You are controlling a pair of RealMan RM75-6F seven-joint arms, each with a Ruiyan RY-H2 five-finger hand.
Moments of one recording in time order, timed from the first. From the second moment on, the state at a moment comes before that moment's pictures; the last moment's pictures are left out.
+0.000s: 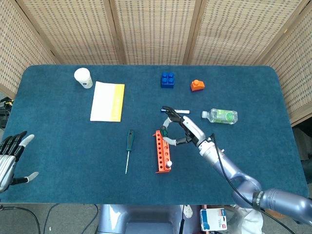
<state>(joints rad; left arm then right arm) -0.12 -0.97 0.00 -1.74 1.55 1.43 -0.05 0.78 -1.38 0.27 -1.56 -1.40 0.85 1.07</state>
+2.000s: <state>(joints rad) -0.13 -0.97 0.00 -1.74 1.54 1.41 -0.04 0.78 -1.51 0.17 -1.37 -1.53 0.93 1.05</state>
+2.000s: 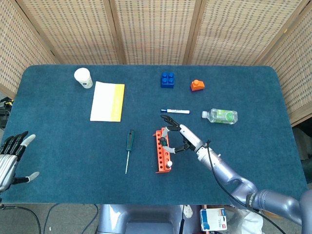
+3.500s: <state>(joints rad) -0.15 -1.00 -0.01 -1.75 1.46 1.35 0.03 0.82 -1.67 0.03 -1.02 -1.64 1.04 1.43</state>
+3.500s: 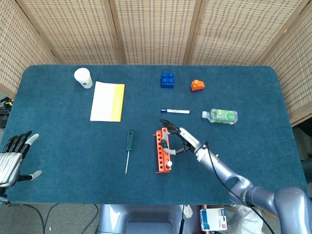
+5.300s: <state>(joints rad) -0.16 -1.00 -0.01 -1.75 1.46 1.35 0.04 0.84 -1.66 -0.01 -1.02 -1.63 1.03 1.44</state>
